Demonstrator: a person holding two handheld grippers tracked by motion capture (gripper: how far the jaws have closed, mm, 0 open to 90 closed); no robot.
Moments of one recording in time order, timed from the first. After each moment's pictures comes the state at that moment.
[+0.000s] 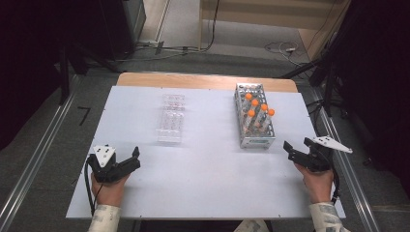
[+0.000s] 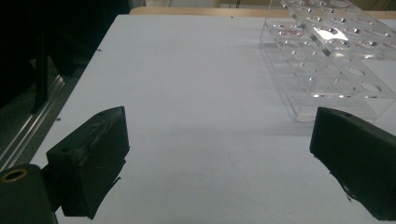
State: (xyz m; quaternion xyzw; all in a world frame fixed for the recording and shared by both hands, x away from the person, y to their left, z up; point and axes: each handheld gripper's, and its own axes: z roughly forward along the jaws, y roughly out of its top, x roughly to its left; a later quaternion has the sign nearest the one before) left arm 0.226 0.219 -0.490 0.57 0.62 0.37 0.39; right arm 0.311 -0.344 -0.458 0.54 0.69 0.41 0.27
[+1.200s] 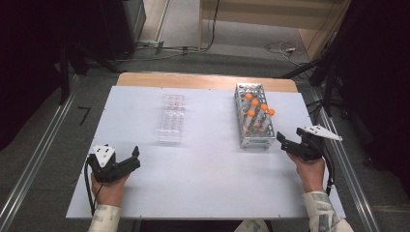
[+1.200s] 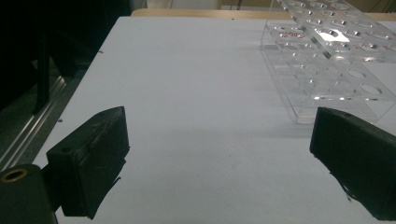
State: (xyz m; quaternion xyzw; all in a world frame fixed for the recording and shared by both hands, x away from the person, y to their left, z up) left arm 0.226 0.219 -0.489 0.57 0.62 0.37 0.39; right arm 0.337 -0.323 -0.449 0.52 0.70 0.41 0.27
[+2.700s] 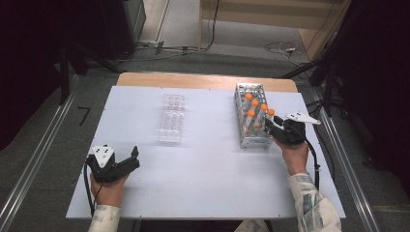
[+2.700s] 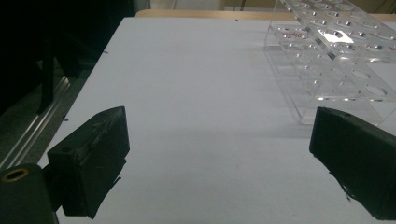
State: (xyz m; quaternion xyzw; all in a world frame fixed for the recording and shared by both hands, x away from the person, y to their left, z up) left arm 0.225 0.219 -0.489 0.57 0.62 0.38 0.39; right arm 0.382 -0.285 -0.451 0.48 0.72 0.43 0.26
